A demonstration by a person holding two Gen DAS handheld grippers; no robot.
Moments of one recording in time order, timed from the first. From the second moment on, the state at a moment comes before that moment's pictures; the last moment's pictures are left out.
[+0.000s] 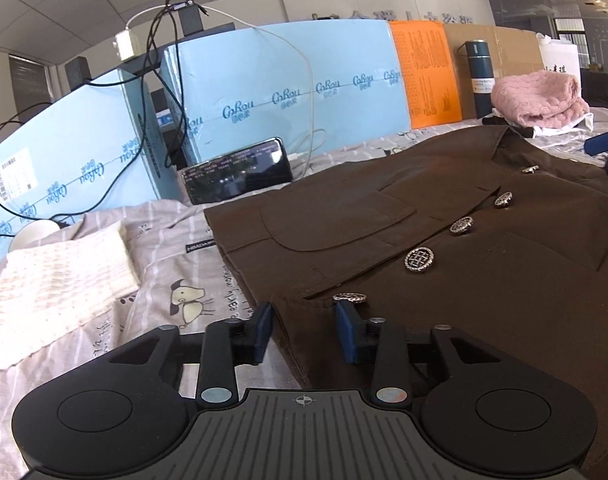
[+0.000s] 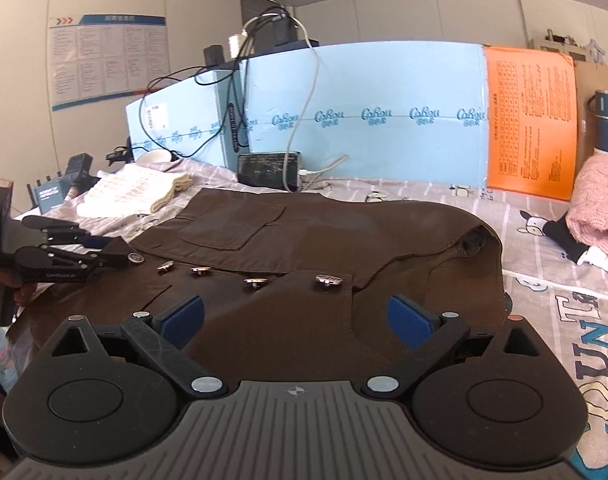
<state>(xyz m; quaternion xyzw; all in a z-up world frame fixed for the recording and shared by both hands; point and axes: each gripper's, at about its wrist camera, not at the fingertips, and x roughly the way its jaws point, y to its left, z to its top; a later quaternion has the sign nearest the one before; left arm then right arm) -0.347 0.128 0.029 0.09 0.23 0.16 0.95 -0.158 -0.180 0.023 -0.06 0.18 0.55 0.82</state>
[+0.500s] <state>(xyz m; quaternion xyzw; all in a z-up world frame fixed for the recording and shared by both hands) -0.413 0.098 0.041 0.02 0.11 0.09 0.99 -0.221 -0.198 0.008 -0.17 0.14 0.55 0.80</state>
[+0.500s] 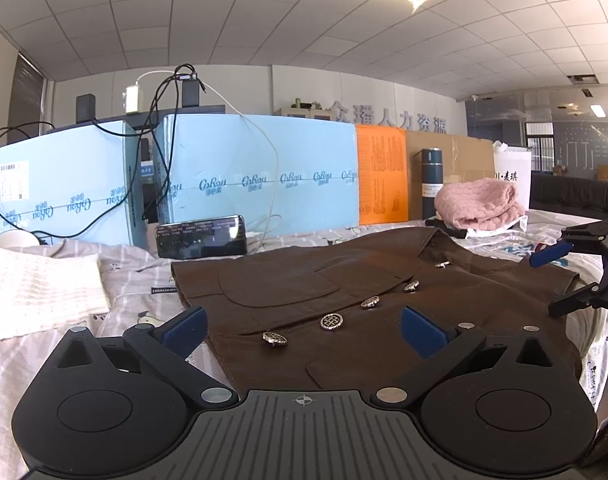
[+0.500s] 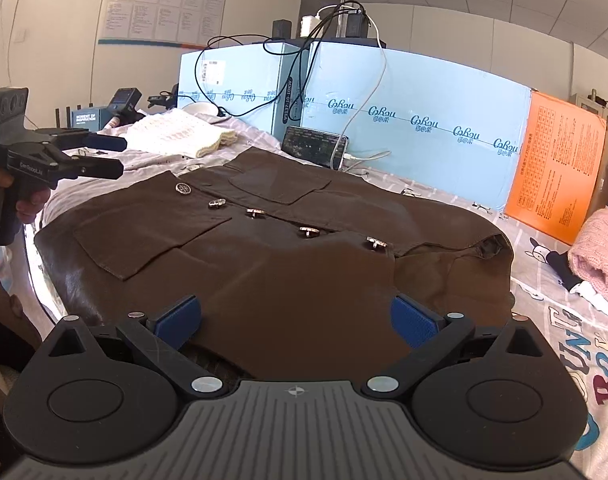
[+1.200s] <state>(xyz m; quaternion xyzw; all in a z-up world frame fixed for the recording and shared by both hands) -0.432 0.054 0.027 0.07 0.14 0.07 0.99 -0.290 -0.188 -0.046 -0.38 -0.05 0.53 0.75</state>
